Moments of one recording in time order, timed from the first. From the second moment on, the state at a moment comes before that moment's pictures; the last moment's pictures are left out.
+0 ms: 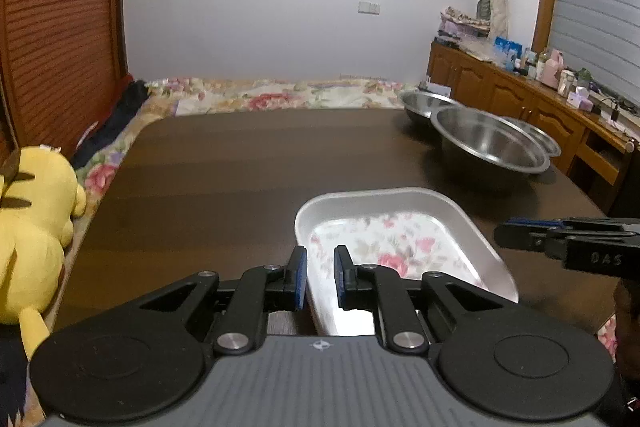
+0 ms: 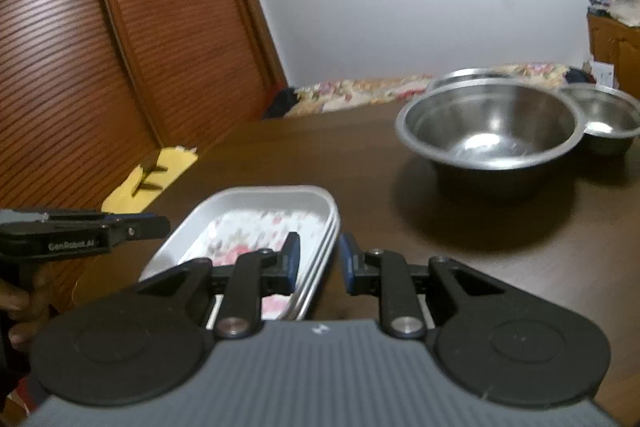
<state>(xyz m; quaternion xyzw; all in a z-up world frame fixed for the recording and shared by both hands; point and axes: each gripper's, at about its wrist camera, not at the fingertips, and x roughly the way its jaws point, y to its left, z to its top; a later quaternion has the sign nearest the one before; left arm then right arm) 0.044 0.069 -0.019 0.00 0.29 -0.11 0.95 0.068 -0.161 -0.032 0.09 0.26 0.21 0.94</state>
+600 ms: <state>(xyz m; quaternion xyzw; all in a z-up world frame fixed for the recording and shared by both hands) 0.089 0.001 0.013 0.02 0.25 -0.17 0.95 0.091 -0.250 -0.012 0.08 0.19 0.09 0.97</state>
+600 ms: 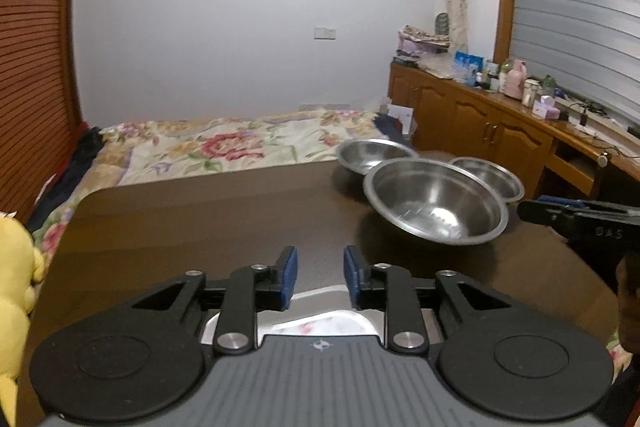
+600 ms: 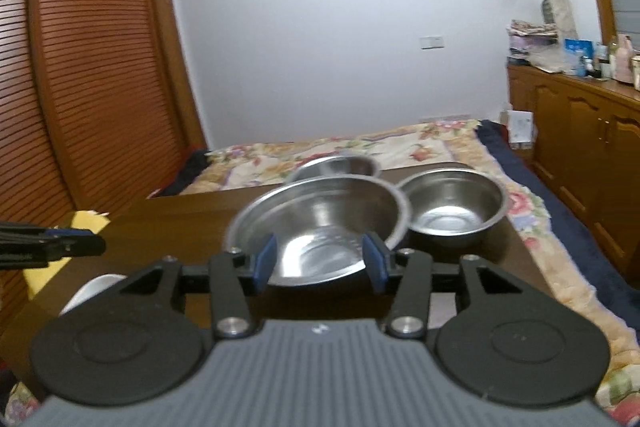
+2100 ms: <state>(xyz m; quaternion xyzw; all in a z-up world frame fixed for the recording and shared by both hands) 0.199 -0.083 -0.022 0.01 0.33 -0.18 0.93 0.163 -0.277 -0.043 0.15 0.27 0.09 0.95</state>
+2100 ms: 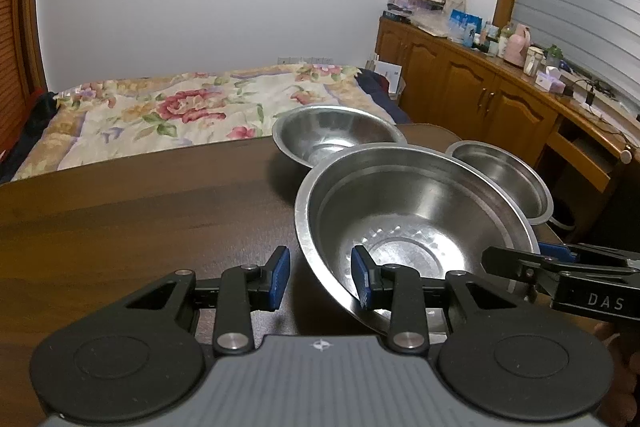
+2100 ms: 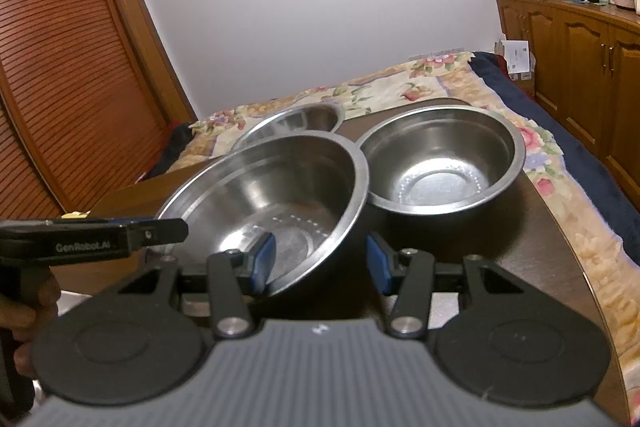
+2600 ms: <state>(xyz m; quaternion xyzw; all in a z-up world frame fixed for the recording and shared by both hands) 0.201 -0.082 -0.024 0.01 0.34 -0.19 0.92 0.168 -0.279 -0.050 0.17 0.27 0.11 0.94</state>
